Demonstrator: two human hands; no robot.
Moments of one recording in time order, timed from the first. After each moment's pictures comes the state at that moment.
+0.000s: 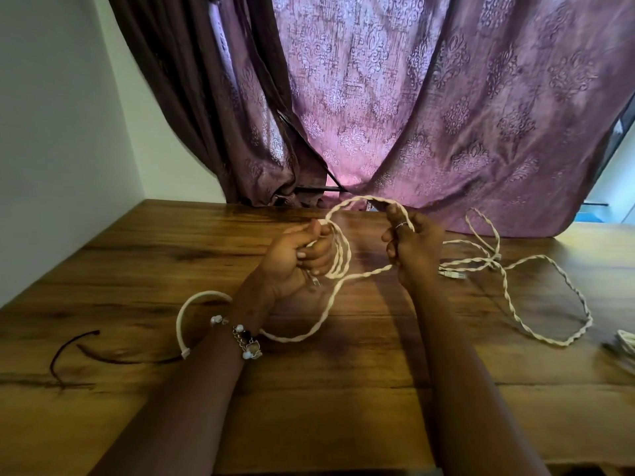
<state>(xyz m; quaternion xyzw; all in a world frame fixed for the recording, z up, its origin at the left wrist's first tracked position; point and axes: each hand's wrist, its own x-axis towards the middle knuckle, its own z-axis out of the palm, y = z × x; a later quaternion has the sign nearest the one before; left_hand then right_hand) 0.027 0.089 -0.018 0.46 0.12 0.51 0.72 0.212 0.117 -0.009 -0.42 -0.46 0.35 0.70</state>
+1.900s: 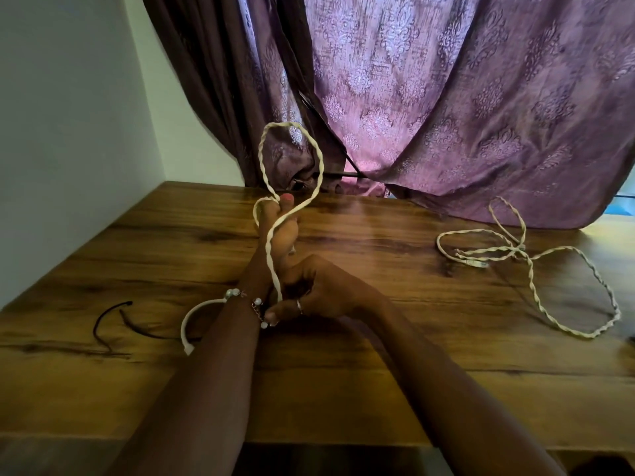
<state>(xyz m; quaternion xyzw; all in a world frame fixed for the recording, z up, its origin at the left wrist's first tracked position) -0.016 0.134 -0.044 0.34 0.45 0.69 0.45 0.105 0.052 -0.032 -0.18 -0.87 0.41 0.22</state>
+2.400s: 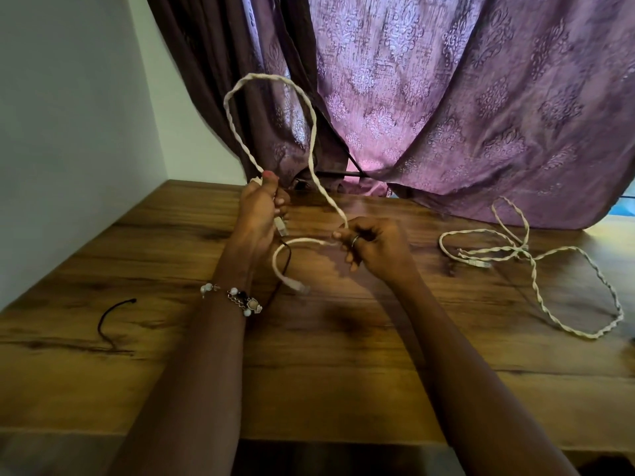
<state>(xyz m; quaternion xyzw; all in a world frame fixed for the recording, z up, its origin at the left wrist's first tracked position) -0.038 0.112 0.004 0.35 0.38 0.71 0.48 0.150 0.088 -0.024 -0.37 -0.72 0.33 0.49</state>
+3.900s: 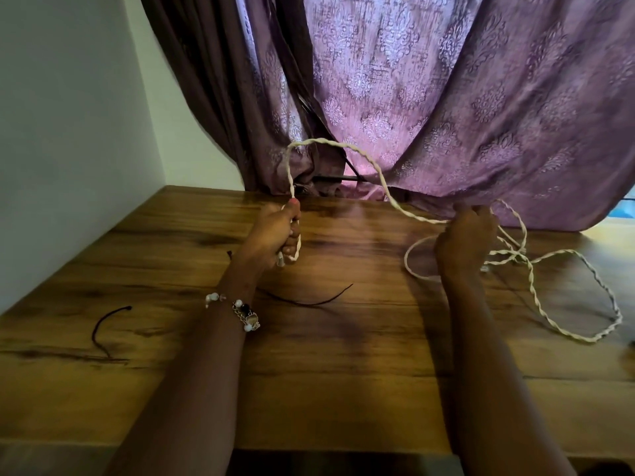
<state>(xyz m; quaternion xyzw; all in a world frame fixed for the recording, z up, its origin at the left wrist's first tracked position) -0.025 0.105 -0.010 0.44 0.48 0.56 0.51 0.244 0.117 -0.007 -0.73 -0.54 -0.15 0.40</state>
